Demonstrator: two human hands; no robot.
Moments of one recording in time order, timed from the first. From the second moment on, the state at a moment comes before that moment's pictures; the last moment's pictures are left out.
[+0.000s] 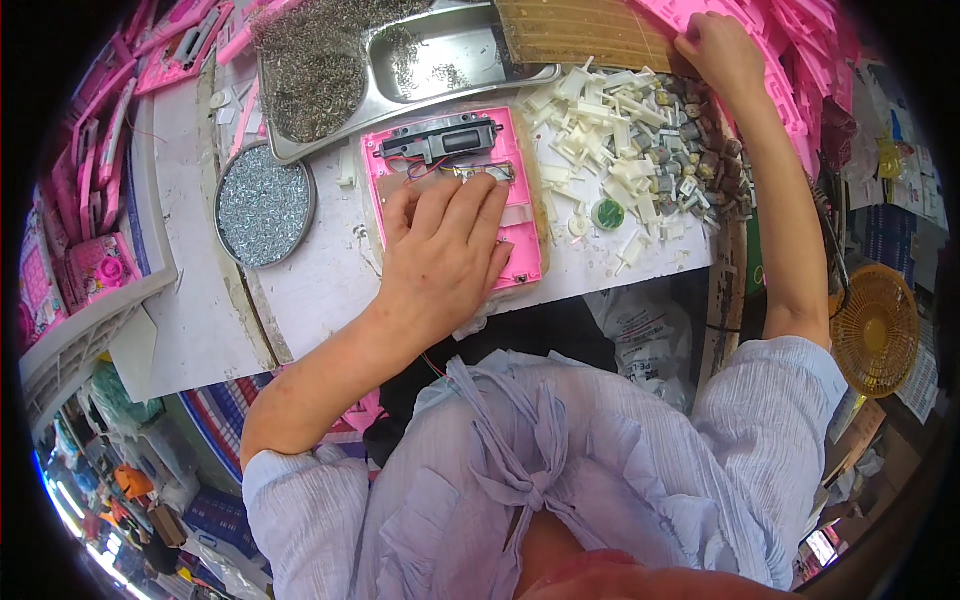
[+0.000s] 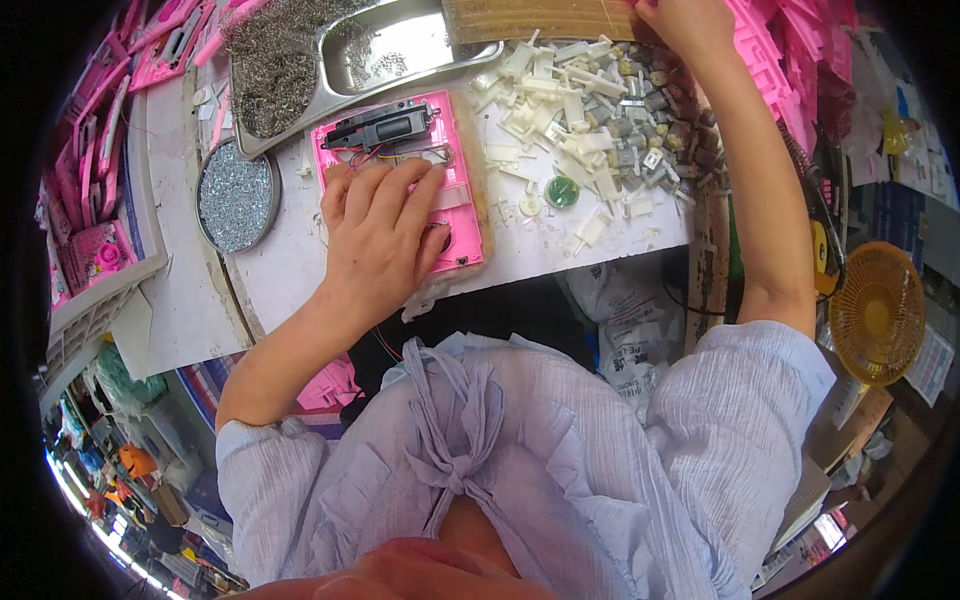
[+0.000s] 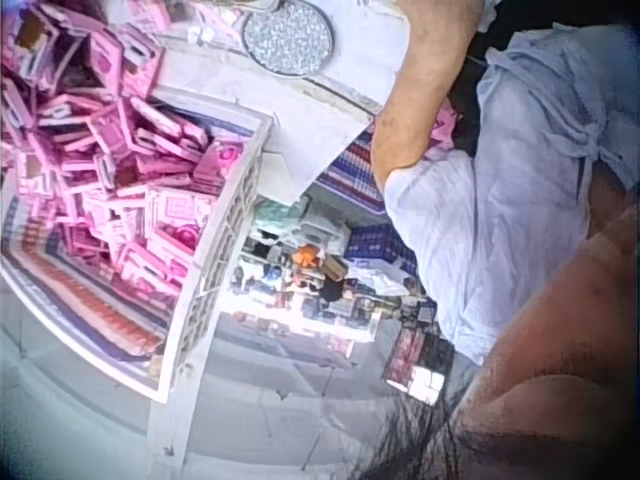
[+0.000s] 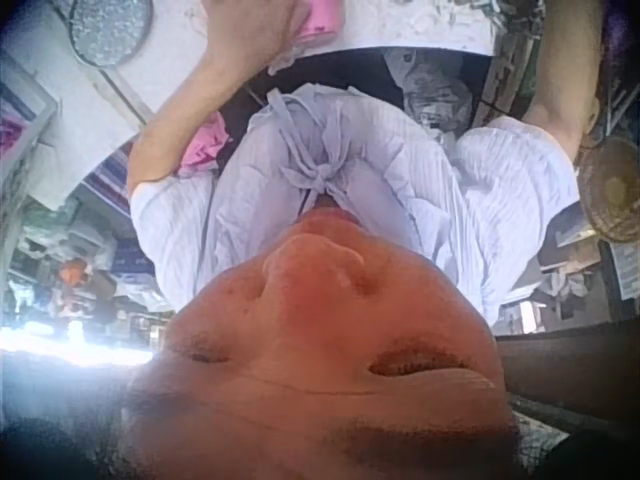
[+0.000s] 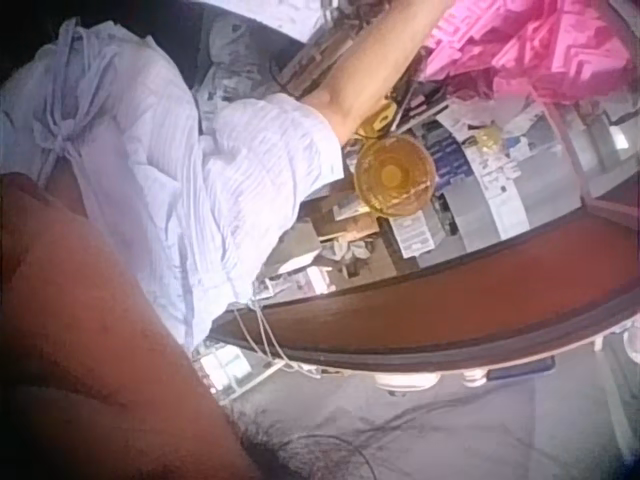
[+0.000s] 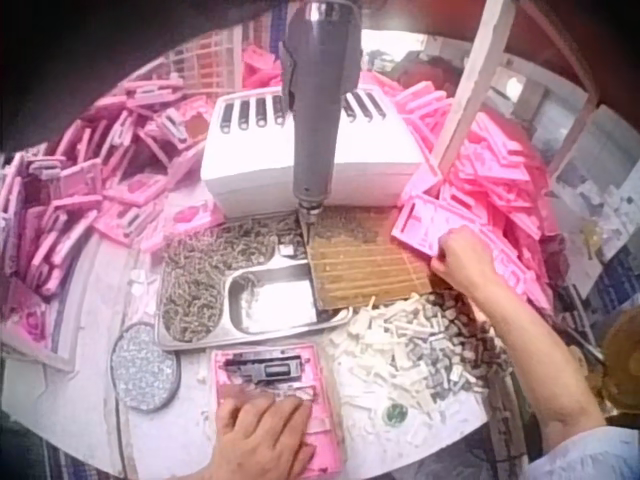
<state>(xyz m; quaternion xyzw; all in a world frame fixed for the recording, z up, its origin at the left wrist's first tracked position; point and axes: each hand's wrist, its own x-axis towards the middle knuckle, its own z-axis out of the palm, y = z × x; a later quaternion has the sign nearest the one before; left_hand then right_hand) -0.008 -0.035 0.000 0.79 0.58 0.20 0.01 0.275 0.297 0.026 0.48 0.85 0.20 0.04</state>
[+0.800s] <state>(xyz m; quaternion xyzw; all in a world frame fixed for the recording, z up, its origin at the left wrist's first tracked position) -0.022 -0.018 0.004 0.84 0.52 0.17 0.05 0.332 0.130 0.093 0.38 0.62 -0.43 -0.54</state>
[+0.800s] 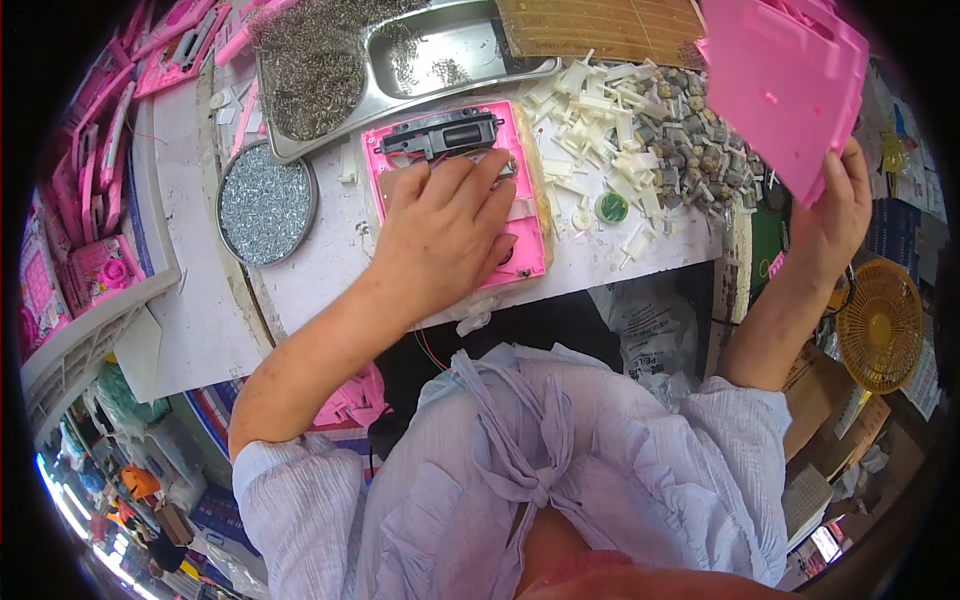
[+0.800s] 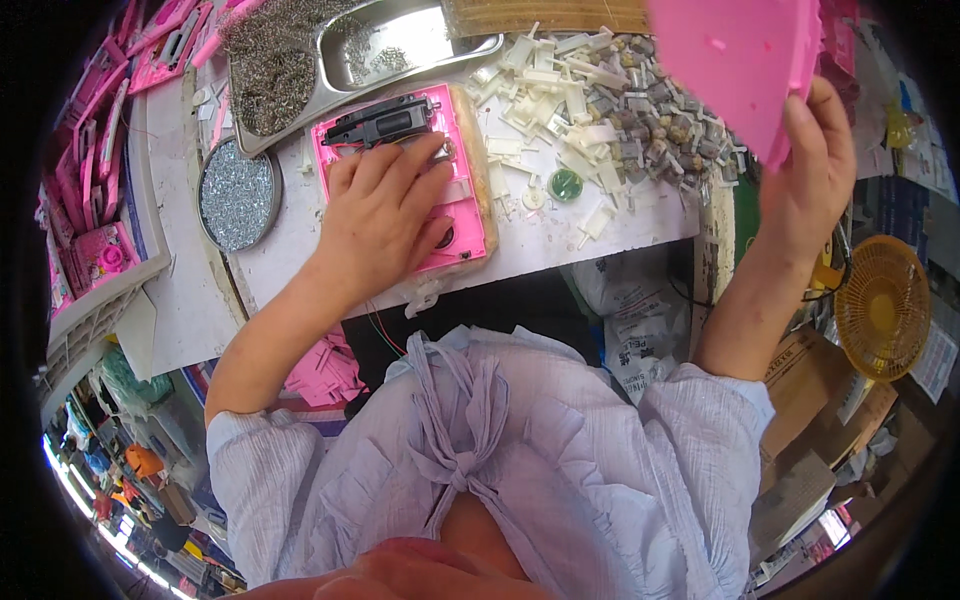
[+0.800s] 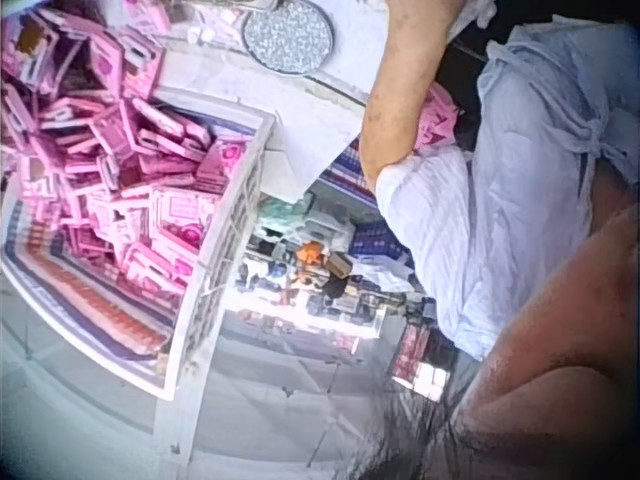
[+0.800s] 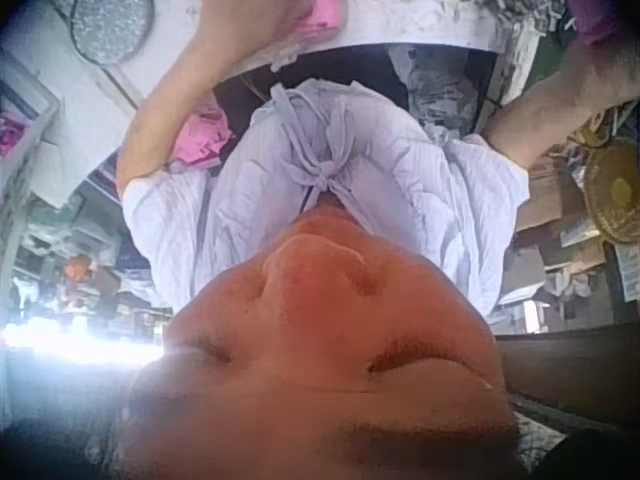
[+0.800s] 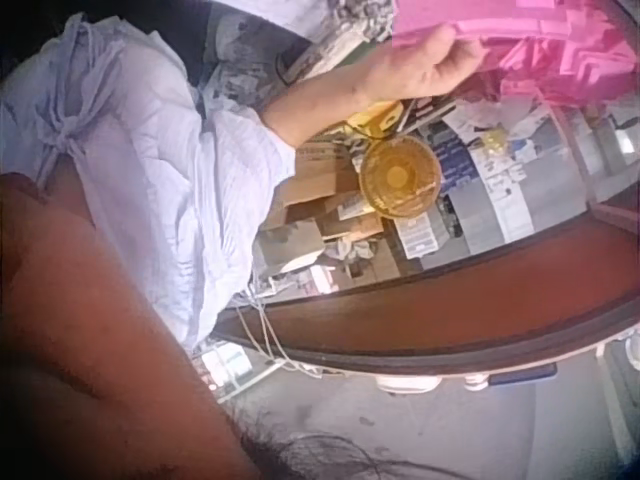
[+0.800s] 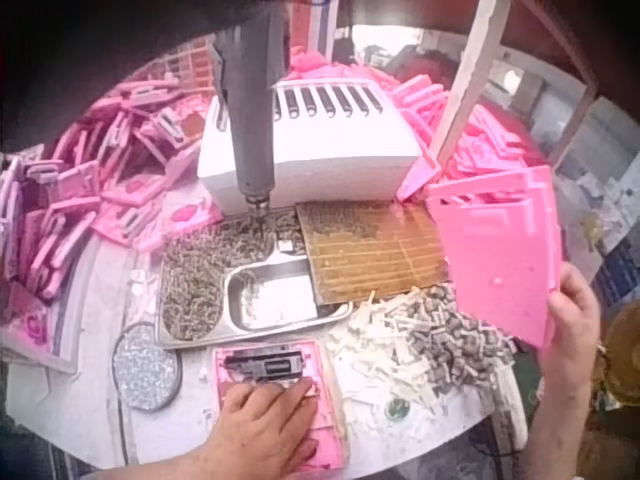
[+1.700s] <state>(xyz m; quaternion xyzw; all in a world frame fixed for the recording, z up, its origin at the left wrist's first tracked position) -0.057 -0.053 0.021 0.61 0.67 0.37 0.22 0.200 0.002 0.018 0.43 0.77 -0.41 -0.21</state>
